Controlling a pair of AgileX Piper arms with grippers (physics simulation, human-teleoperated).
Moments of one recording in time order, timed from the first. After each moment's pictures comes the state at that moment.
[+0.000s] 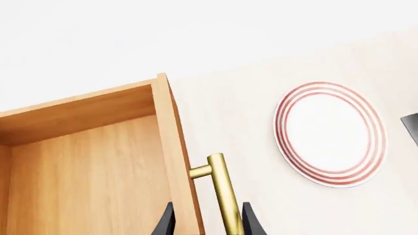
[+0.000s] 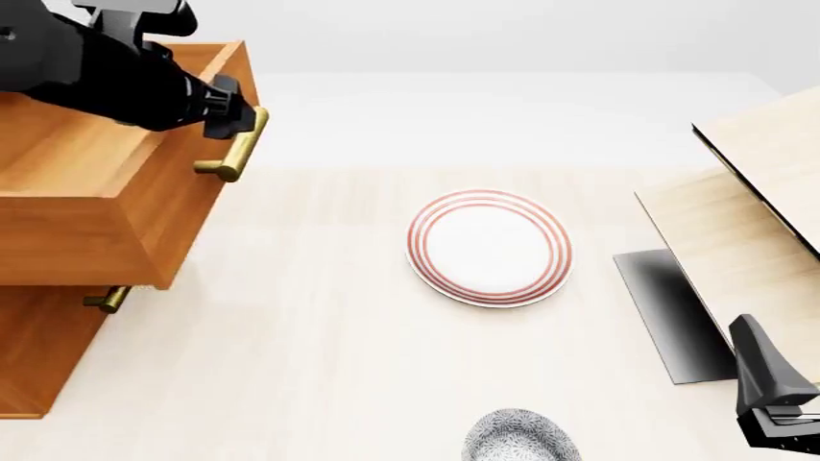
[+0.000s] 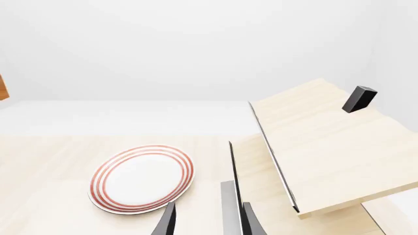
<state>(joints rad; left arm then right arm) -0.25 1.39 -1.33 0.70 0.01 0.00 0.01 -0.01 0.00 0.00</state>
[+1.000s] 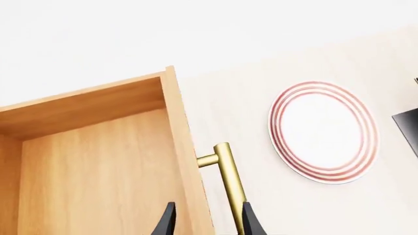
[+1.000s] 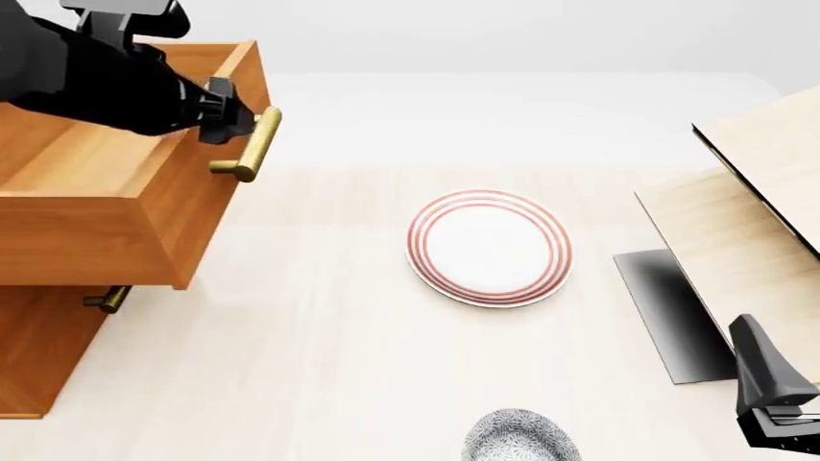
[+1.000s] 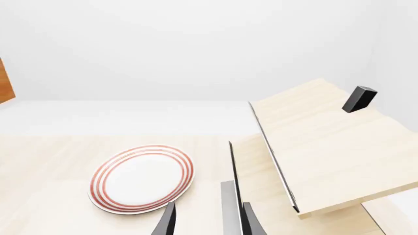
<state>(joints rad) -0.26 1.34 -1.28 0.68 0.00 0.00 0.01 -0.01 0.00 0.00</state>
